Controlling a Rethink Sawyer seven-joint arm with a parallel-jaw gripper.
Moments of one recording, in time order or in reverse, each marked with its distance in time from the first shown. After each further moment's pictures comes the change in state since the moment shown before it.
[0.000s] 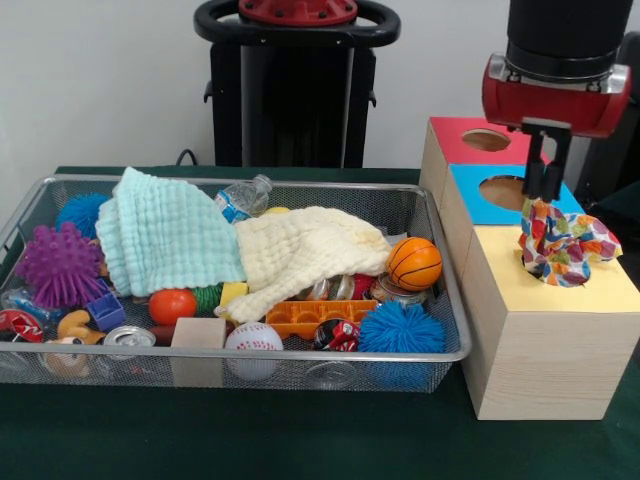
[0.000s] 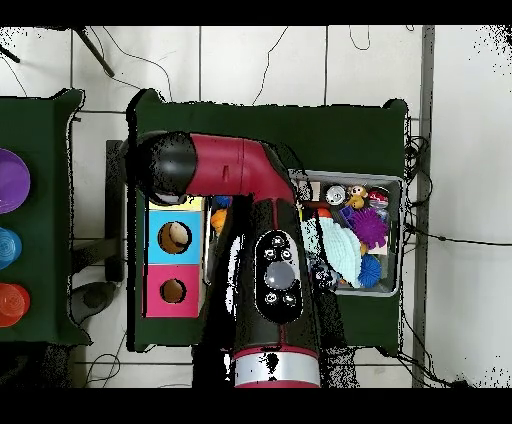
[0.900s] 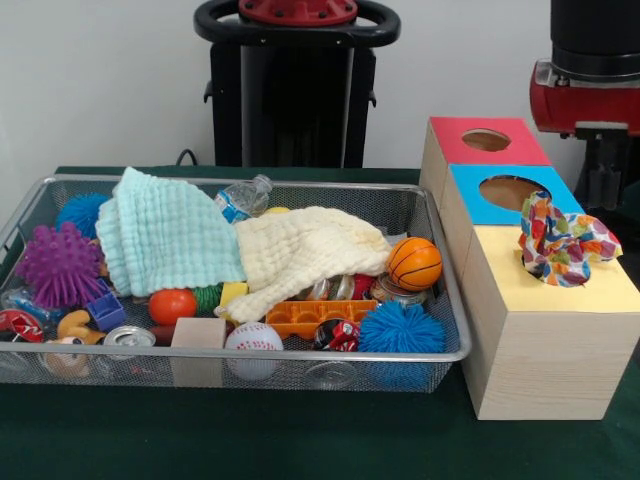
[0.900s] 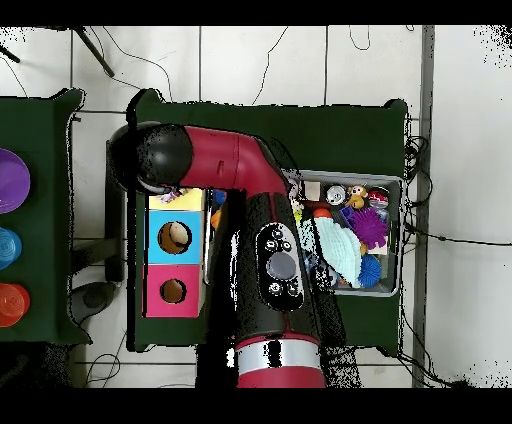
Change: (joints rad) arm -0.018 -0.001 0.068 0.002 0.059 -0.065 0.000
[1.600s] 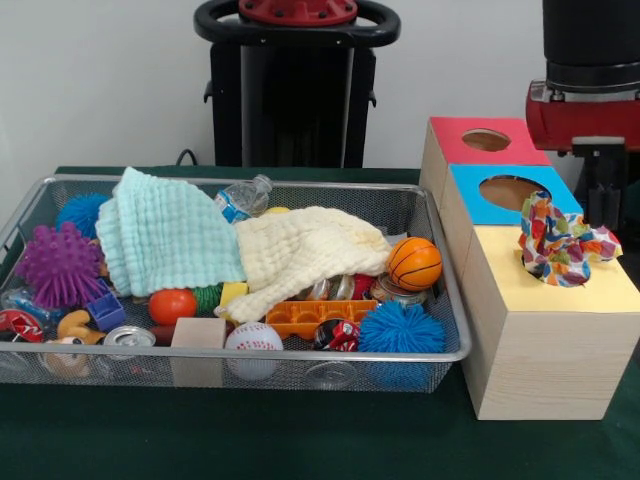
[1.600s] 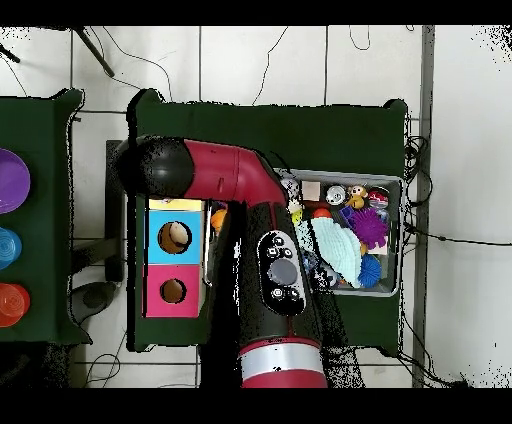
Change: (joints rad) arm -0.013 -0.021 0.018 0.089 -0.002 -0.189 0.000
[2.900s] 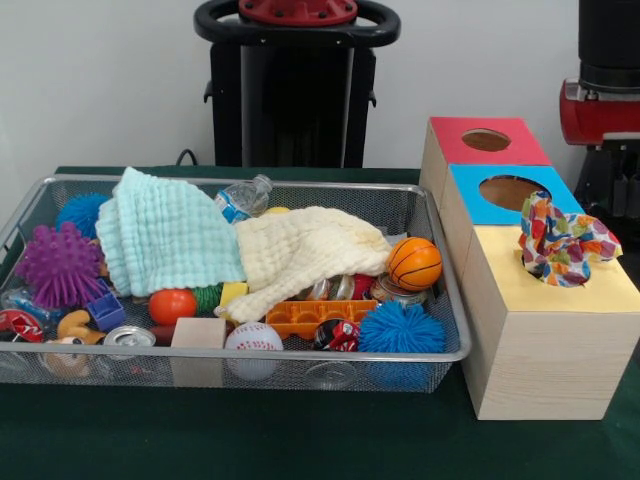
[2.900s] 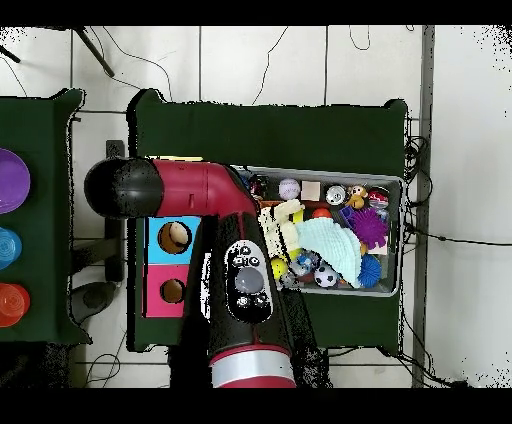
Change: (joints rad) arm 0.062 -0.012 -0.002 0.054 -0.023 -0.013 0.000
